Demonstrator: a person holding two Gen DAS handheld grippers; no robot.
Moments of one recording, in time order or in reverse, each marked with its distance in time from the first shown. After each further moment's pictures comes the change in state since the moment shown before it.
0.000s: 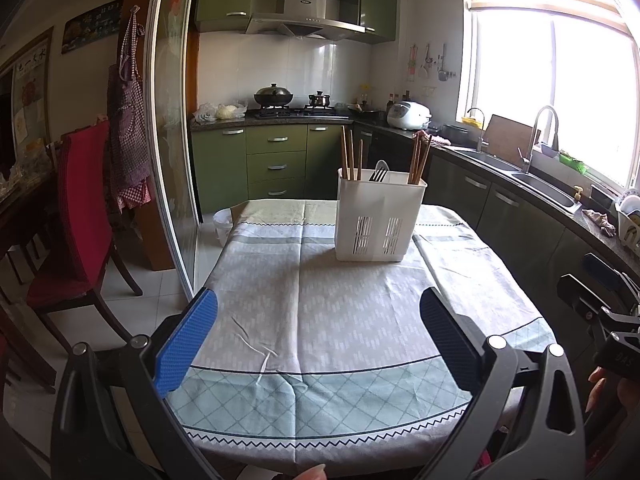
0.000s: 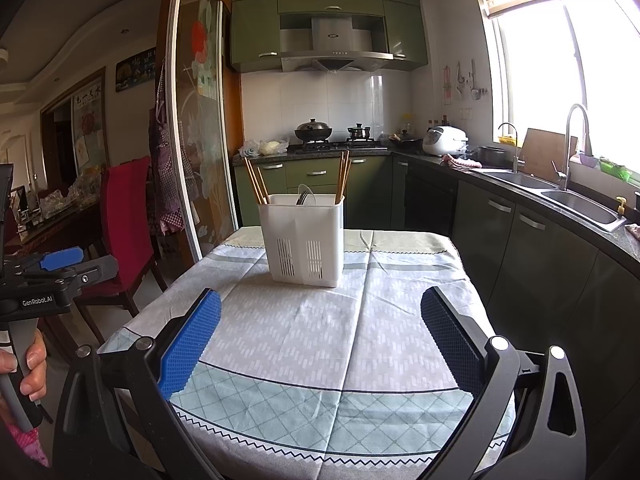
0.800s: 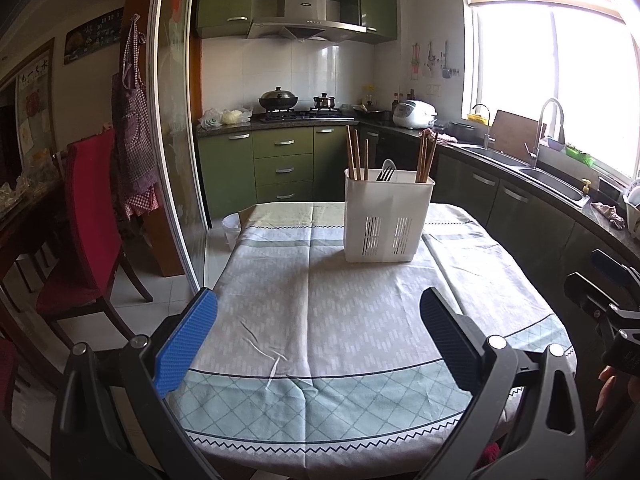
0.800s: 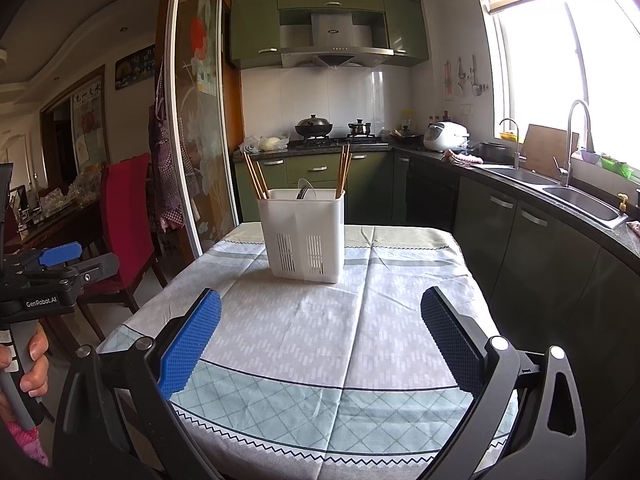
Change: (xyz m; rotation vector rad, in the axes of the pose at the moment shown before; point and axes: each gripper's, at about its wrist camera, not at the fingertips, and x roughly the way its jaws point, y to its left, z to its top) left arm 0.005 -0.001 0.002 0.030 -0.010 0.038; right arm 0.006 -0.002 -0.004 0.003 0.017 0.005
